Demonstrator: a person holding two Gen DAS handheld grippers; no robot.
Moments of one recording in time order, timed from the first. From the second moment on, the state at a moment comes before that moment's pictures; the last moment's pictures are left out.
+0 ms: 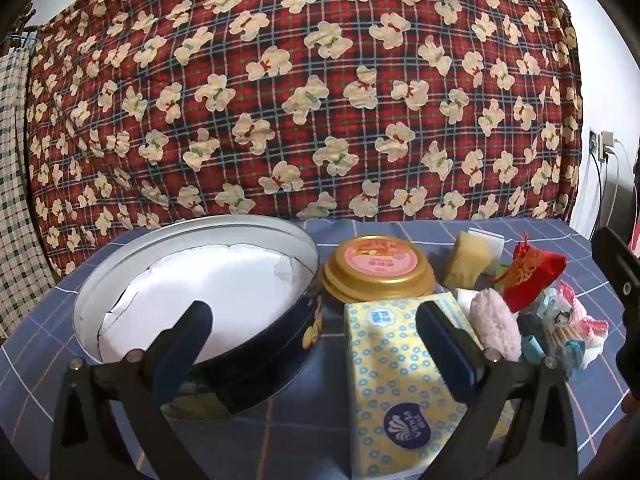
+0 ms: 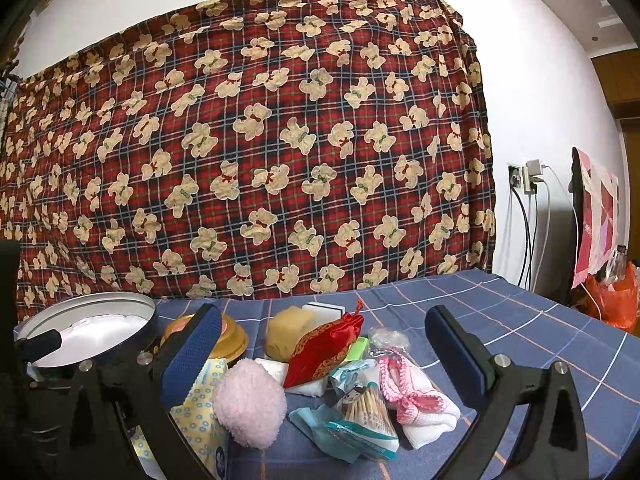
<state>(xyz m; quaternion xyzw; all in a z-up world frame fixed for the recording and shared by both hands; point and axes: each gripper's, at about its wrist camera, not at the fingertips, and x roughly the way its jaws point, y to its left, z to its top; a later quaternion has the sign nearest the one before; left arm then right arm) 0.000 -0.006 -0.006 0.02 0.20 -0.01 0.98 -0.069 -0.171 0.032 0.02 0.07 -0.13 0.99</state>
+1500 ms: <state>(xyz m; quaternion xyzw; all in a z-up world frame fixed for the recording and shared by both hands) -0.020 -0.101 -0.009 0.06 0.25 -0.21 0.94 -0.032 -0.300 -0.006 0.09 0.31 -0.09 0.94</state>
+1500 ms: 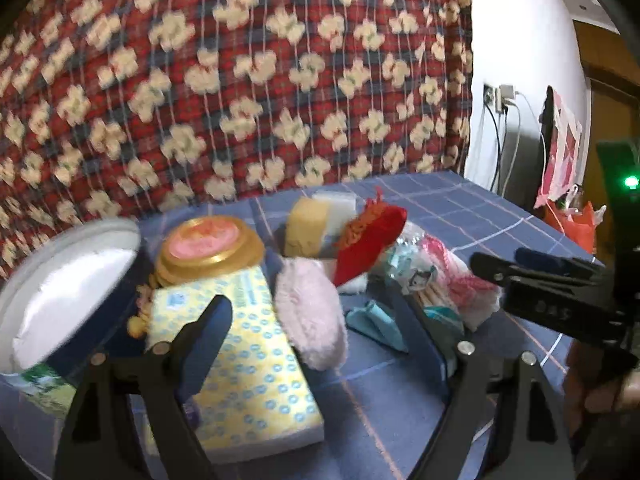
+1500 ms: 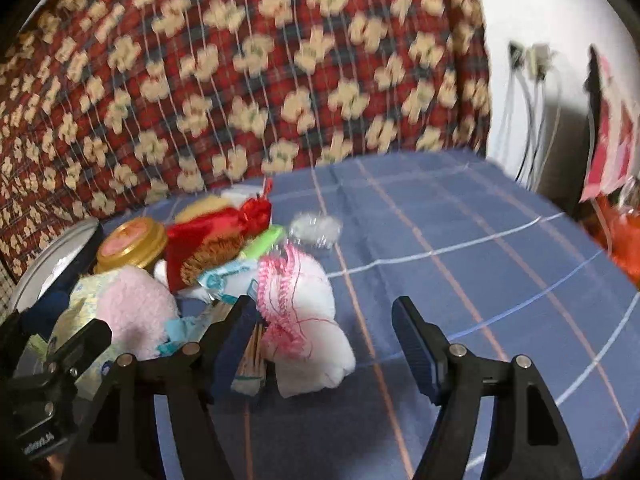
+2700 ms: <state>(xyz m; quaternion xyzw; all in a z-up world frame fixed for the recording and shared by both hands) 0.030 -0.130 -0.023 0.00 0.35 -0.28 0.90 -0.056 -0.323 0.002 0.18 0.22 -0.07 0.95</state>
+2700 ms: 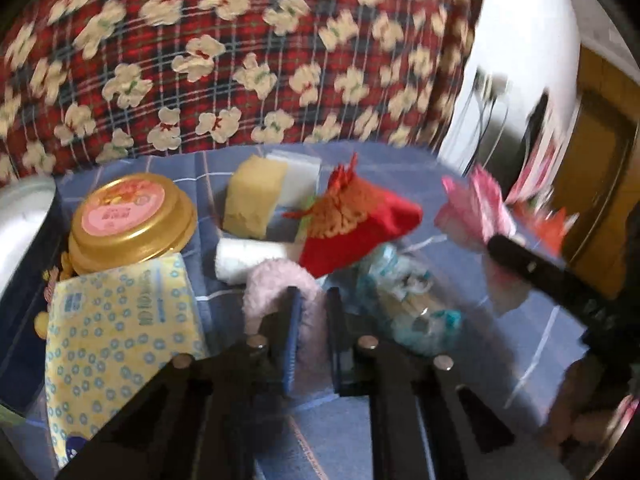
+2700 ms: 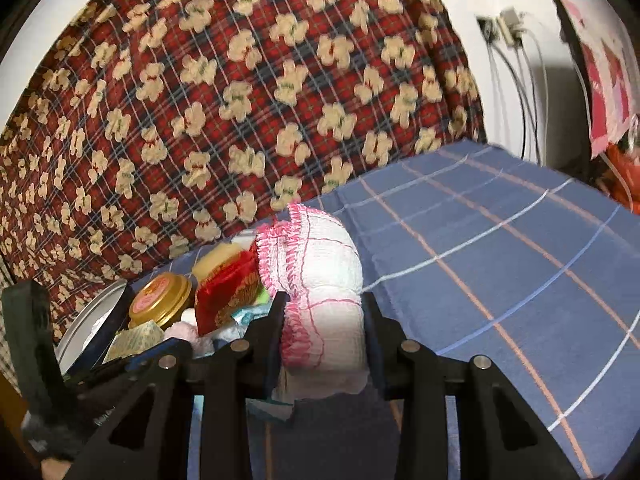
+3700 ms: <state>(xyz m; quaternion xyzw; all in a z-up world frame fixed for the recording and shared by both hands) -0.019 -0.071 0.027 -0.08 0.19 -0.34 0.92 -0.083 -0.270 0.025 0.04 0.14 -0.14 0.98</state>
